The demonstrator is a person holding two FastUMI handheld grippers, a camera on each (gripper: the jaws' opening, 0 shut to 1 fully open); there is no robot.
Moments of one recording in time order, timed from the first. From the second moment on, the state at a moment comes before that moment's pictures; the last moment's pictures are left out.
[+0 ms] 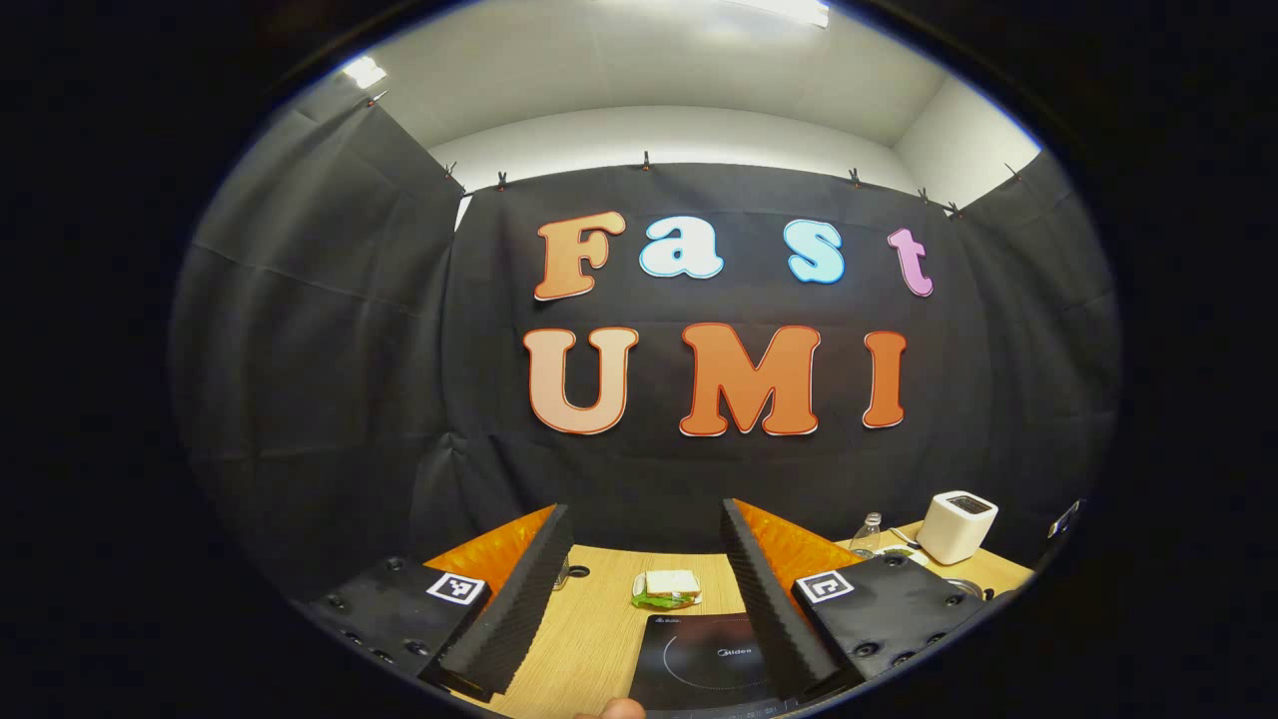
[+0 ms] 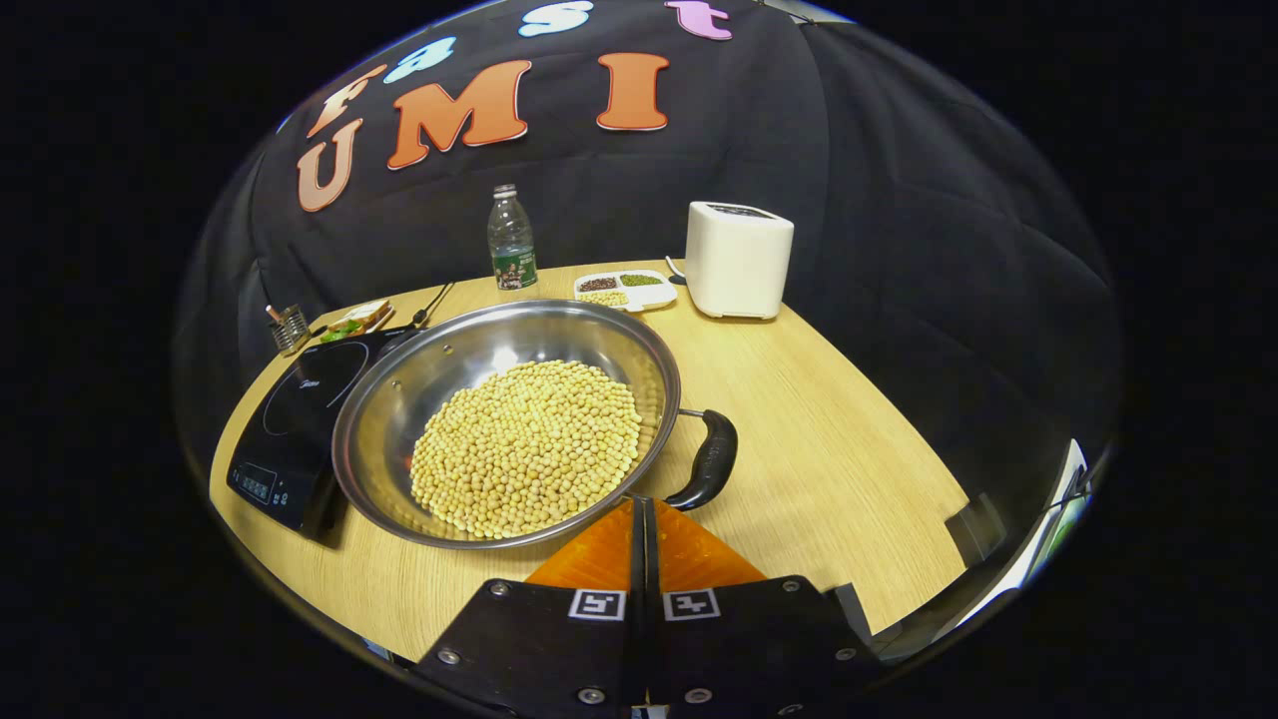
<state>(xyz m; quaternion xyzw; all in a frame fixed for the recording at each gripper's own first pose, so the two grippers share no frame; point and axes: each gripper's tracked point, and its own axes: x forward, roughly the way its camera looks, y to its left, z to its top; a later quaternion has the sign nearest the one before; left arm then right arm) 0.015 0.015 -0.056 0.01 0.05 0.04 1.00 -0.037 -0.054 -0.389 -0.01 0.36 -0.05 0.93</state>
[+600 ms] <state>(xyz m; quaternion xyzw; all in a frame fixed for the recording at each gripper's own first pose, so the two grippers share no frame) 0.036 0.003 -0.071 0.02 0.07 0.04 1.00 0.003 -0.076 -0.393 -0.01 0.35 -0.07 0.94</state>
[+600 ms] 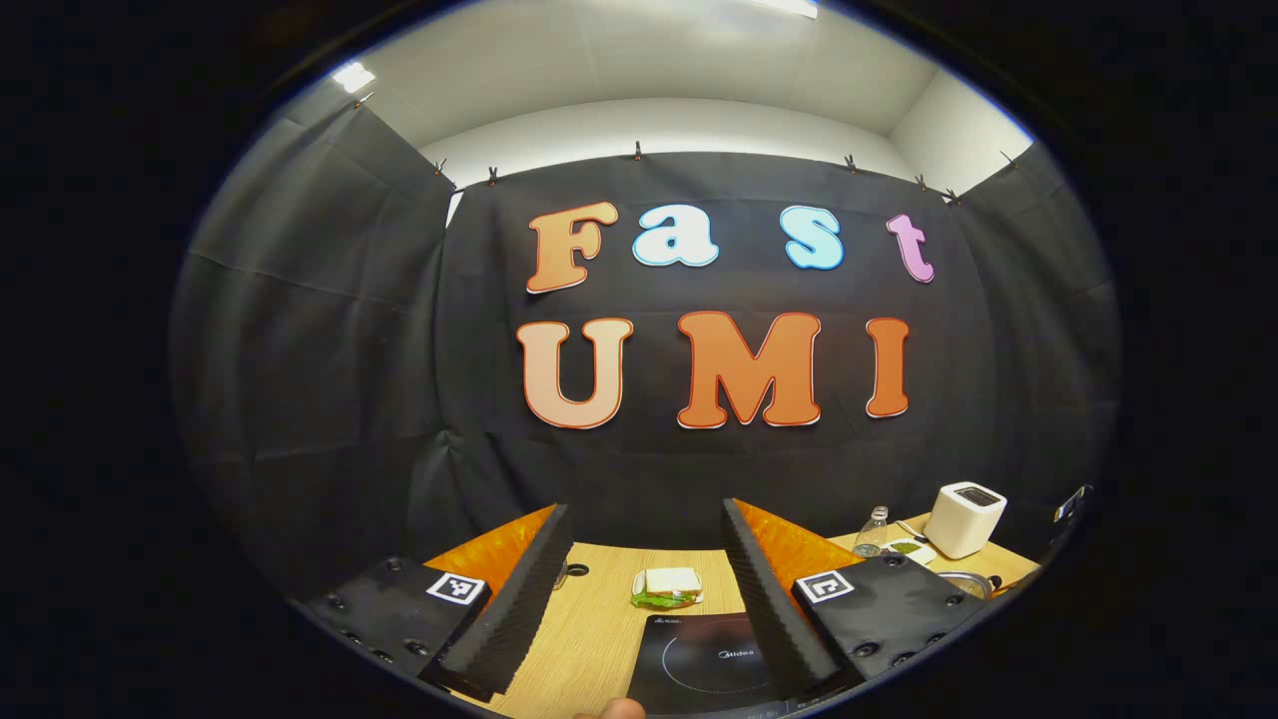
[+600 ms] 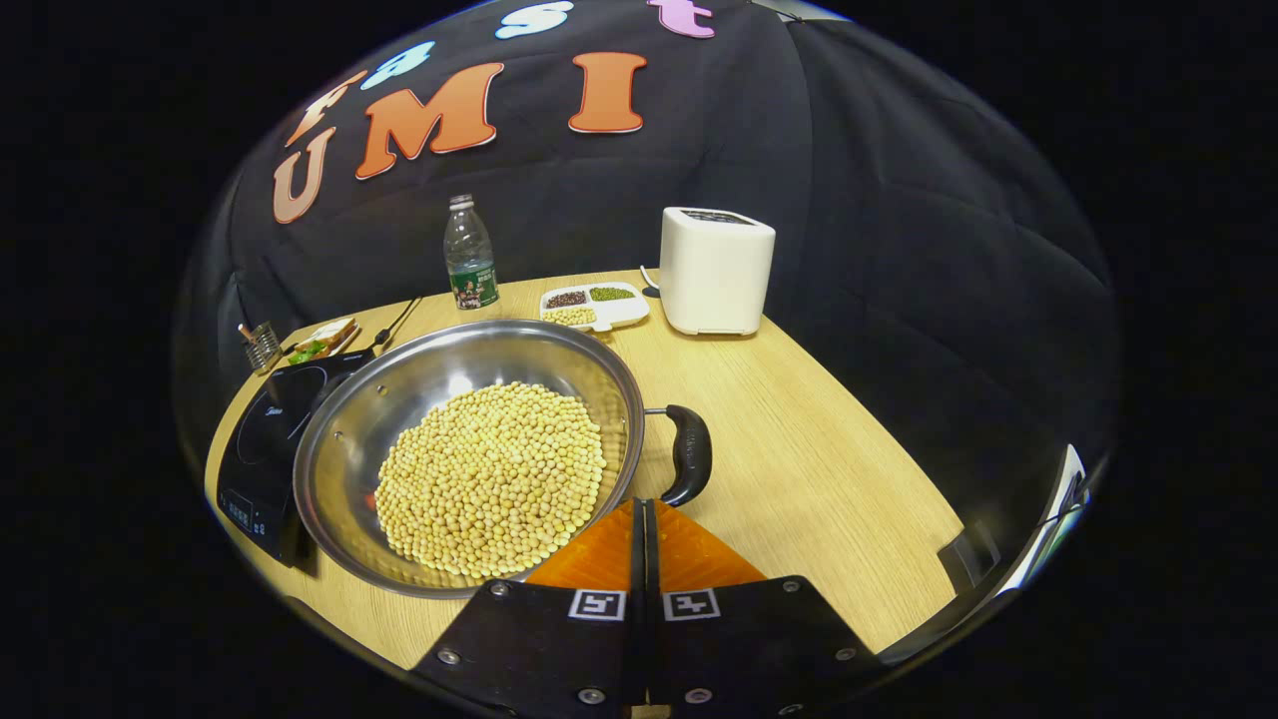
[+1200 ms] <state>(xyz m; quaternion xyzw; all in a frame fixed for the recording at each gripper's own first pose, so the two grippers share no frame) 0.058 -0.008 -0.088 0.02 0.08 0.04 1.00 0.040 -0.087 -0.398 -0.02 0.34 -0.08 0.94</state>
